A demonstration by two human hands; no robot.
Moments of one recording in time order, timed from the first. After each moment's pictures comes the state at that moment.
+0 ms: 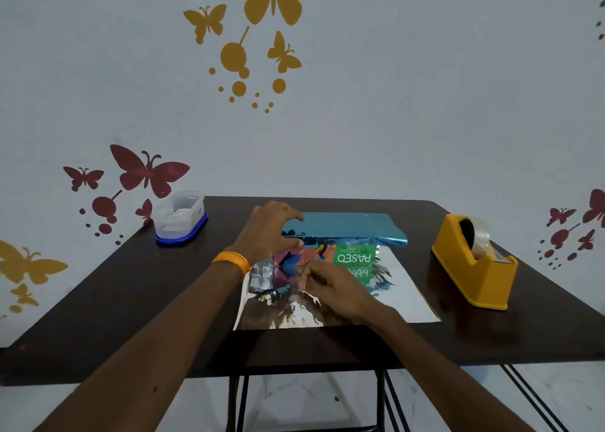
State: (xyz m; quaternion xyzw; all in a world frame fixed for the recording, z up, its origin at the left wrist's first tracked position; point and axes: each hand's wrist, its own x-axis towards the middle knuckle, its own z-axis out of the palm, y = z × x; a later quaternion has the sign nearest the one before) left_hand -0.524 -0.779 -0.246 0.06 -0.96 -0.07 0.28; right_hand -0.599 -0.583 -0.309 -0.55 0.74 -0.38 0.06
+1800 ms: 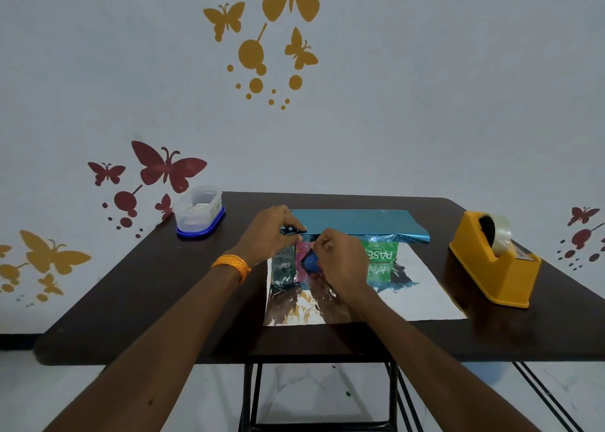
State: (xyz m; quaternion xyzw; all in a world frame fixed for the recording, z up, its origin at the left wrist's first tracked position) left_hand -0.492 -0.791 -0.255 0.04 -0.93 -0.20 0.31; right_hand -0.574 -0.633 -0.288 -0.33 0.85 -0.38 -0.17
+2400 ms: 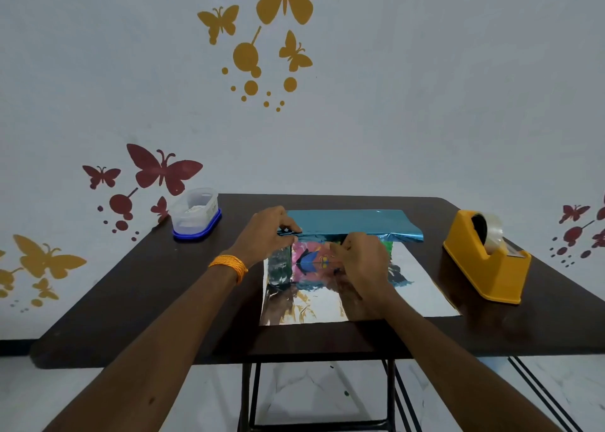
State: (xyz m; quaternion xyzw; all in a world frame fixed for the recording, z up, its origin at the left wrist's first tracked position) left_hand -0.495 -0.794 -0.255 0.04 -0.94 -0.18 0.30; right_hand -0.599 -0.602 -0.281 -0.25 0.90 -0.33 -0.13
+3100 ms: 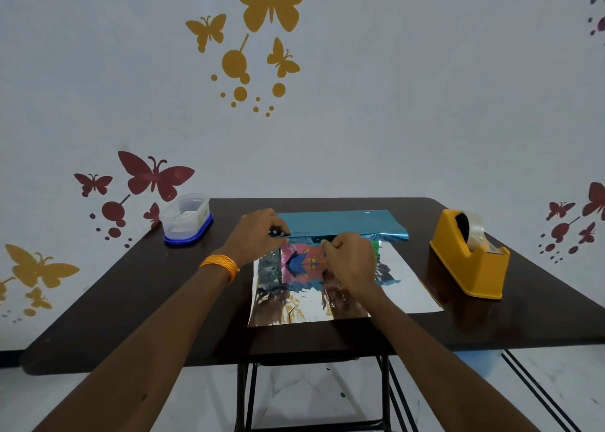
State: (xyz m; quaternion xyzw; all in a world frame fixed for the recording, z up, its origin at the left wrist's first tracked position) left_hand -0.495 -0.785 -0.246 0.08 -0.95 -0.14 0.27; right_hand -0.601 -0.600 -0.285 -0.26 0.86 -0.42 -0.15
